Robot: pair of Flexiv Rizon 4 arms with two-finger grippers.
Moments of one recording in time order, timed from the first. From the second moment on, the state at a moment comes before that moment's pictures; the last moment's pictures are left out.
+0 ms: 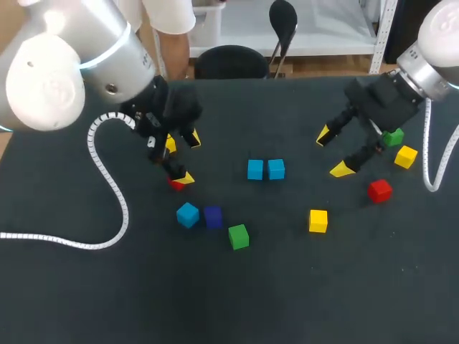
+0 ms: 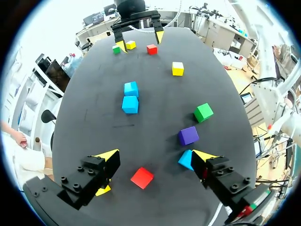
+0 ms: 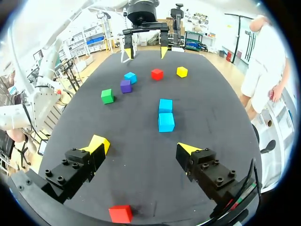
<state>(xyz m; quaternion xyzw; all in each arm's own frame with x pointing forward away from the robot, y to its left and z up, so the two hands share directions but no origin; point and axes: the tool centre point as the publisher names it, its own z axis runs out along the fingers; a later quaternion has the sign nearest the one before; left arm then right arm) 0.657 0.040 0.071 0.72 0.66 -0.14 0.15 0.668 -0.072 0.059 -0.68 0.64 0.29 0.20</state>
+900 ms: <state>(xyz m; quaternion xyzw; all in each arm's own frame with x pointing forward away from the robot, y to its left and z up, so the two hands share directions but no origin) 0.593 0.042 0.077 0.81 0.58 -0.09 0.05 0.668 -0.072 0.059 -0.68 0.64 0.29 0.20</state>
